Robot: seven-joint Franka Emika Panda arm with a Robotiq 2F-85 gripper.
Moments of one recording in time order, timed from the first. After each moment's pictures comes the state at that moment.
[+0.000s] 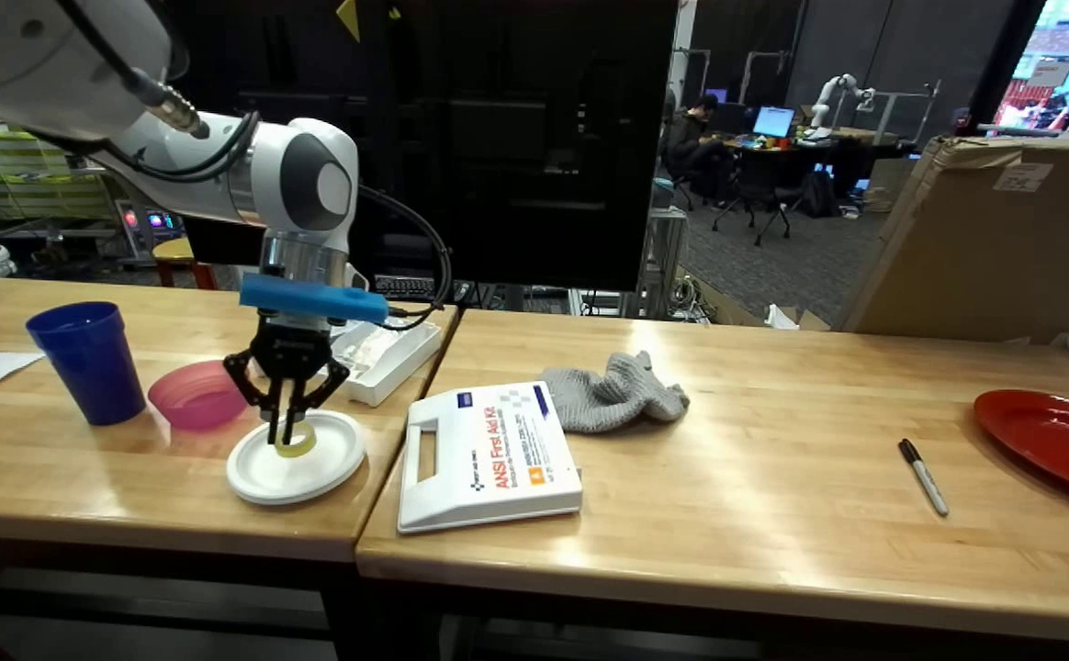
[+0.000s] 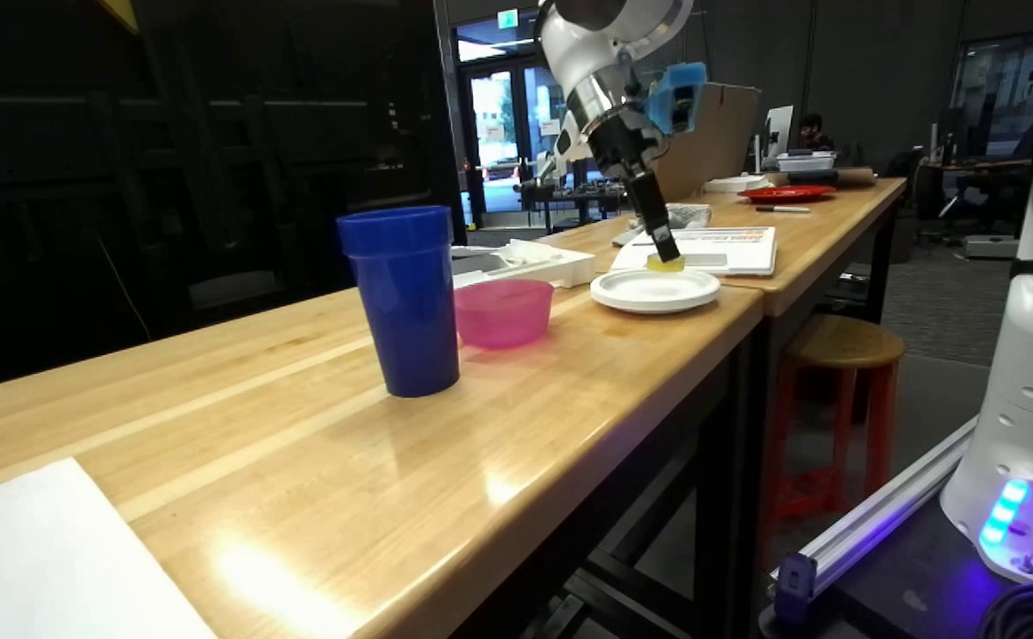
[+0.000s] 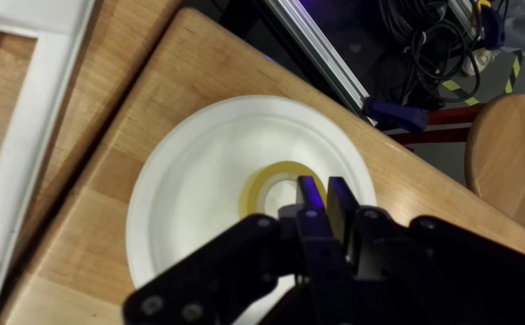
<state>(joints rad) 0.24 -0.21 0.15 -2.27 0.16 1.61 -0.51</state>
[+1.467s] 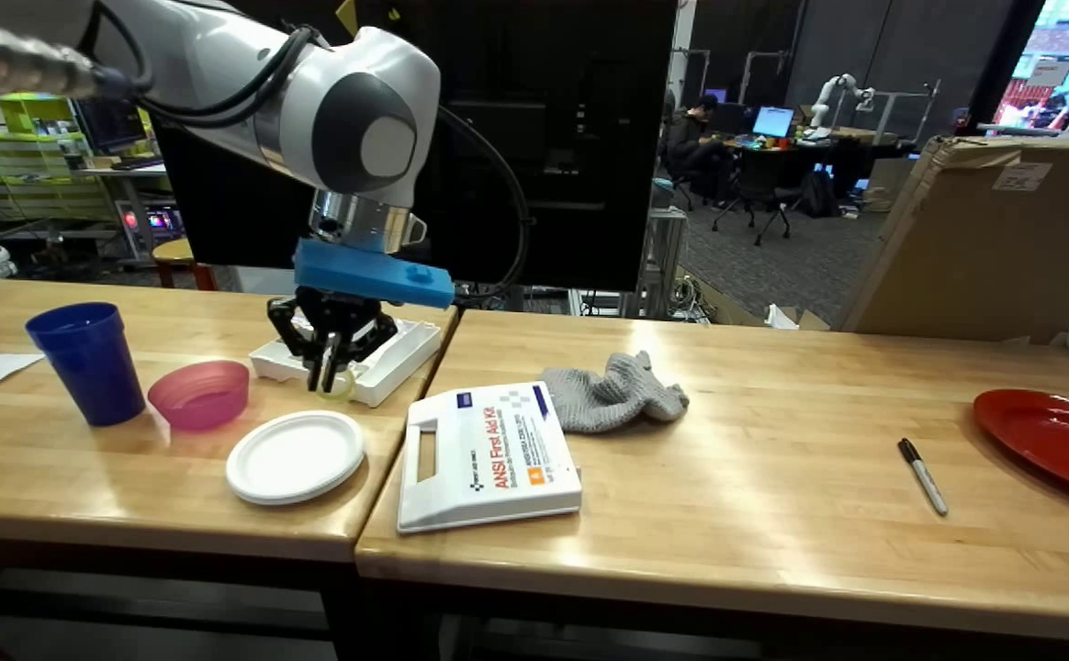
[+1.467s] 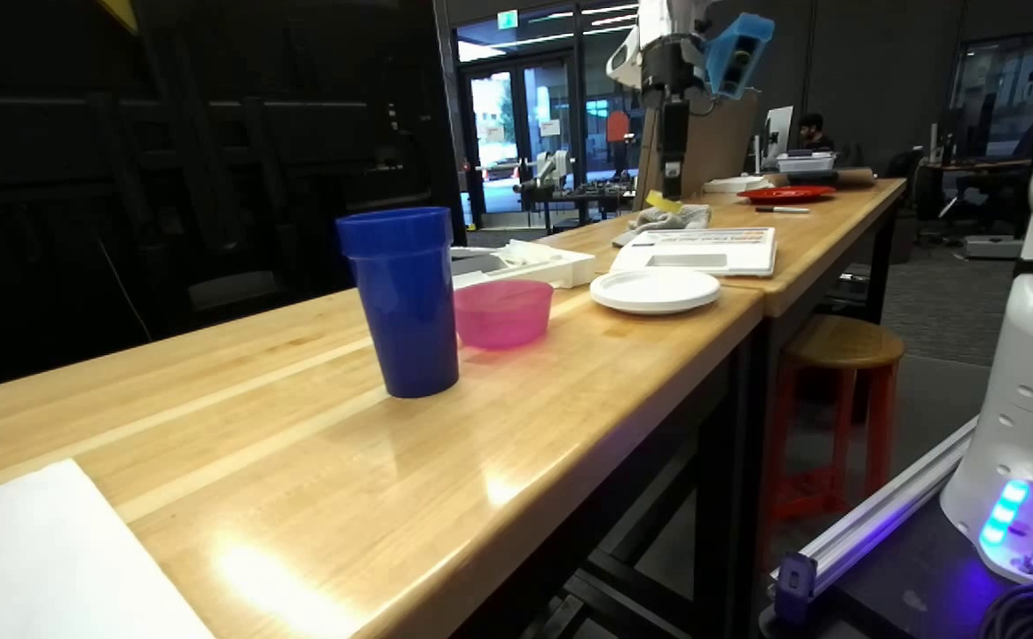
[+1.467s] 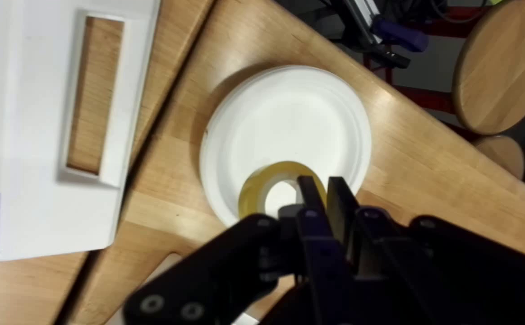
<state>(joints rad) 0.17 -0.46 -0.01 -2.36 0.28 1.71 -0.73</state>
